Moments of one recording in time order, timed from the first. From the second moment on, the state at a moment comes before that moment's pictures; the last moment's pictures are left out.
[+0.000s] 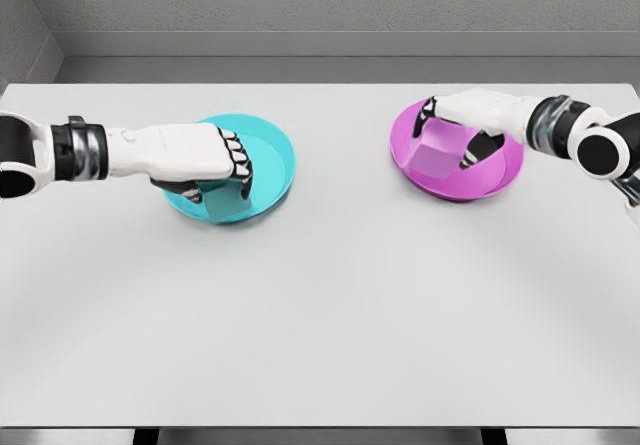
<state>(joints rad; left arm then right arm) -0.92 0.80 -0.98 -1.48 -0.40 -0.61 -0.43 -0.88 -0.77 0.90 -1.57 0.27 0.12 0.57</state>
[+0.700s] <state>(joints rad) -0.98 0.65 -0.99 -1.17 -0.42 -0.61 -0.43 -0.88 -0.72 0.86 -1.44 0.30 0.26 0.56</state>
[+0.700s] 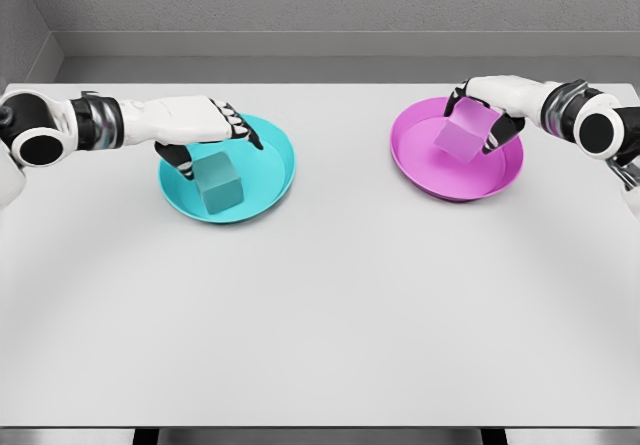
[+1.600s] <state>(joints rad) -0.76 1.02 -0.79 -1.38 -0.28 -0.61 -0.43 -0.61 -0.89 0.65 -1.61 0.29 -0.07 0.57</state>
